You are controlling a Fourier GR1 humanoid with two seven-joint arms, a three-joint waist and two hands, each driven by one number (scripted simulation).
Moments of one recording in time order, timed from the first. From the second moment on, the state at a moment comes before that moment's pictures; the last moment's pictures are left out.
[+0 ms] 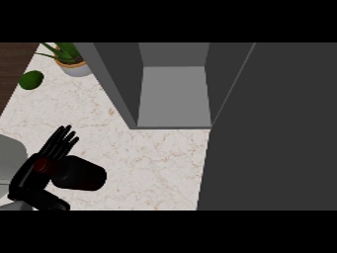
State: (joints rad) left arm -0.06 0.24 0.22 -1.05 0.16 -0.68 -0.39; right arm -0.11 -0.08 0.13 -2.47 -0.09 0.04 0.59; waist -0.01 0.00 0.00
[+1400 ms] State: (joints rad) left arm -0.25 0.22 0.13 -0.52 0.06 -0.62 -0.67; right arm -0.11 -0.05 0.16 -2.47 -0.07 0.04 0.60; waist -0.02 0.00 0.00
